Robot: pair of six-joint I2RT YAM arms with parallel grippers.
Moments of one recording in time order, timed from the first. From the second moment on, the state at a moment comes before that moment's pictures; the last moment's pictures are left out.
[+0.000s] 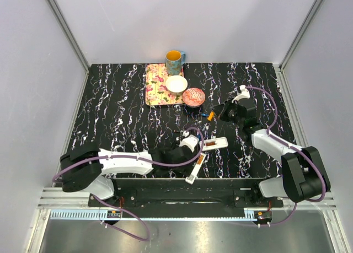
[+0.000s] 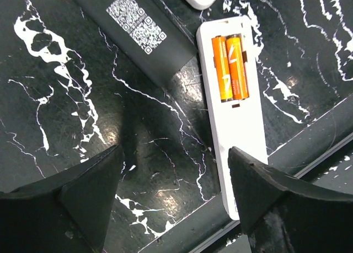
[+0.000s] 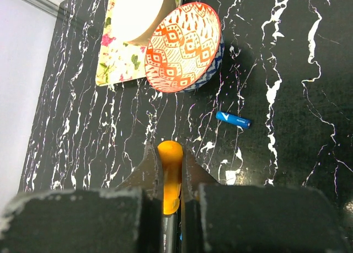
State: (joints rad) left arm -1.22 1.46 0.73 -0.15 -0.31 -0.50; right arm 0.30 1.35 0.64 0.37 -0.18 0.64
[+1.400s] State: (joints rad) left arm -1.25 1.65 0.85 -0.14 -0.22 -0.43; right arm 0.28 1.35 0.63 0.37 -0.20 0.64
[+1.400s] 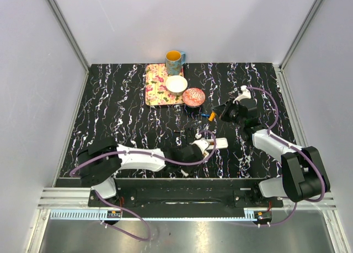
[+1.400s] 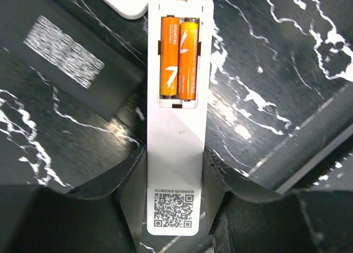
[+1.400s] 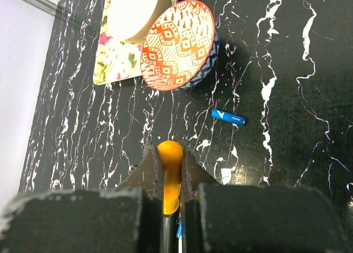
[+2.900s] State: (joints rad) left arm -1.06 1.54 0.70 -0.03 -0.08 -0.26; right arm 0.27 1.18 0.51 0.29 -0.27 0.60
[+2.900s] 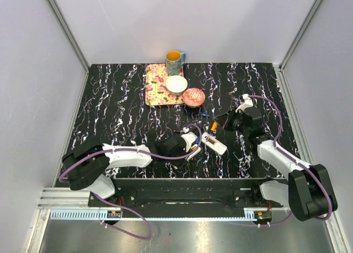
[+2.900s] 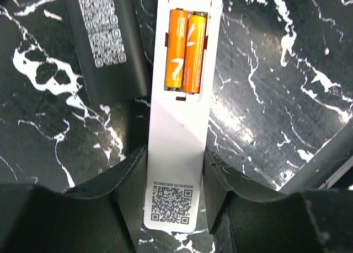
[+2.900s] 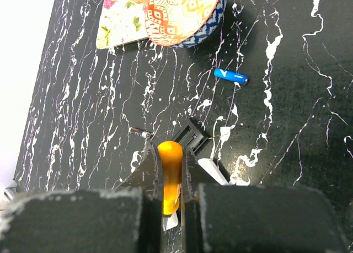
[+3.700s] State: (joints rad) left arm -1.09 1.48 0.66 -0.07 -0.11 -0.29; right arm 0.40 1.29 0.51 0.40 -0.27 0.62
